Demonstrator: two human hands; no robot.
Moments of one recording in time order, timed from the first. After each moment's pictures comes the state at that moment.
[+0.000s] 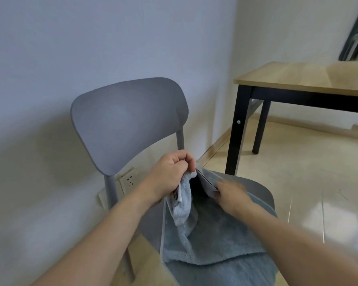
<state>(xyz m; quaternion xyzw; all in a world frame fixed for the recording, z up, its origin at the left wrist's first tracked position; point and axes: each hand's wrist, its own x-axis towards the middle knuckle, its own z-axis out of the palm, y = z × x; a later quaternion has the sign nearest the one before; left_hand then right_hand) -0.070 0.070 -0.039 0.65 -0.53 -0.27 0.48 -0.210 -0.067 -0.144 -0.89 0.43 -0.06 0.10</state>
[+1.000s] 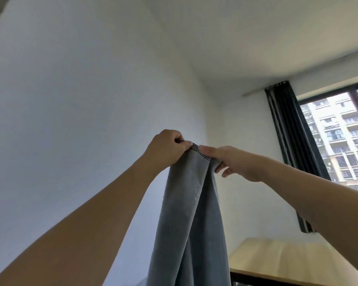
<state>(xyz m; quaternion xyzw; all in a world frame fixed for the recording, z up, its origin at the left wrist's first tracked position) -0.215 0.358 0.466 0.54 -0.61 0.29 0.50 -0.384 0.269 0.449 -0.87 0.21 -0.38 0.23</state>
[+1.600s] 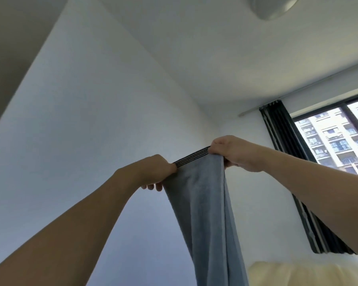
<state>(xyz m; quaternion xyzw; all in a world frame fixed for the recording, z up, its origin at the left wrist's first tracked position) -0.257 0.440 0.493 0.73 -0.59 0.20 0.29 -0.455 0.336 0.501 -0.85 0.11 -0.47 0.20</state>
